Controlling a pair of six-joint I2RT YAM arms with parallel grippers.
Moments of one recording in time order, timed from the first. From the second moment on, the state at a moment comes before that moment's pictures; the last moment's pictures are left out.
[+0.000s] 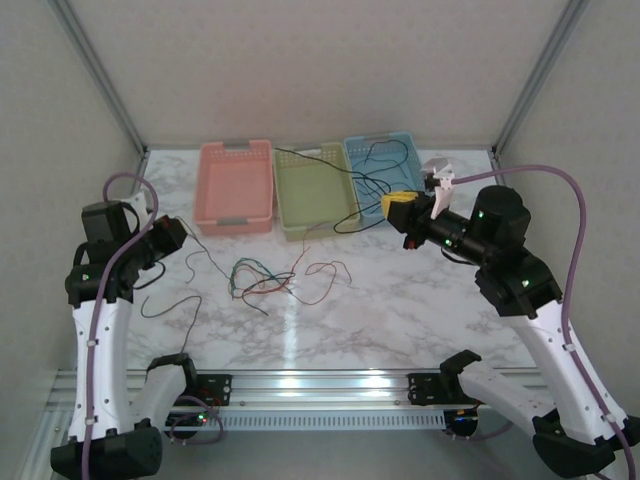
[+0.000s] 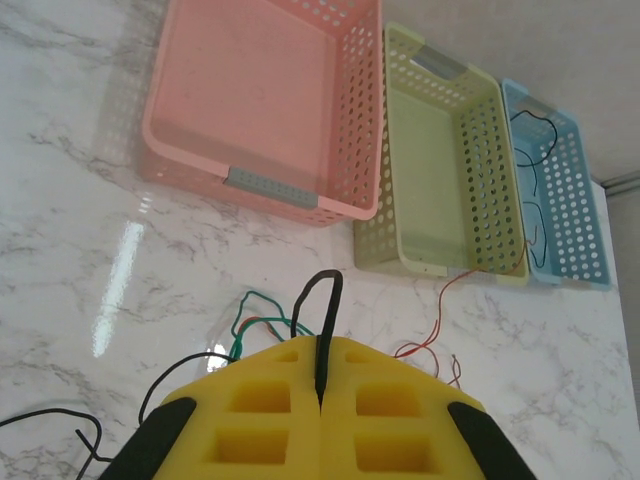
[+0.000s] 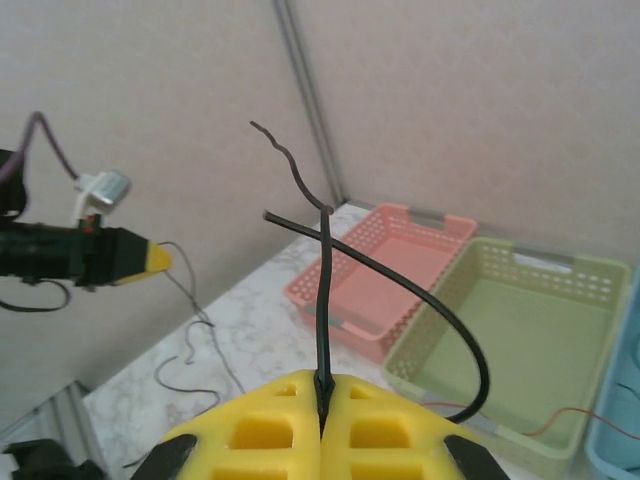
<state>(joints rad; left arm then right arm) 0.17 0.87 1.08 -0.87 0.40 -0.40 0.51 0.89 1.24 -0.50 -0.44 0.21</state>
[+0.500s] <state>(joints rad) 0.17 0.86 1.06 -0.87 0.42 -0.40 0.51 0.91 1.18 -0.30 -0.55 0.39</state>
